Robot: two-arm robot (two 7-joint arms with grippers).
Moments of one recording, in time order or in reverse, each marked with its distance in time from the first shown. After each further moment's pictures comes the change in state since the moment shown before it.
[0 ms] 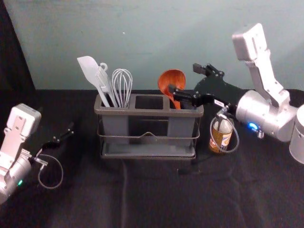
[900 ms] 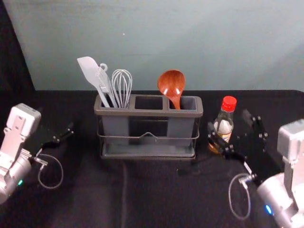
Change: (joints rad) left arm 0.000 0.000 0.000 0.000 0.000 0.000 0.000; right arm -0.569 -0.089 0.165 -0.219 -0.206 -0.380 -0.390
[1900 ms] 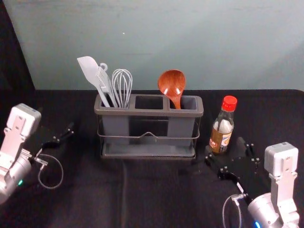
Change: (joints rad) left arm 0.000 0.000 0.000 0.000 0.000 0.000 0.000; right arm -0.013 -0.105 0.020 0.169 -0.014 -0.031 0.021
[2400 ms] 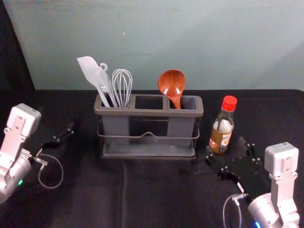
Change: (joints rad) left arm 0.000 0.000 0.000 0.000 0.000 0.000 0.000; right arm -0.003 0.000 -0.002 -0.004 -0.005 0.000 -0.012
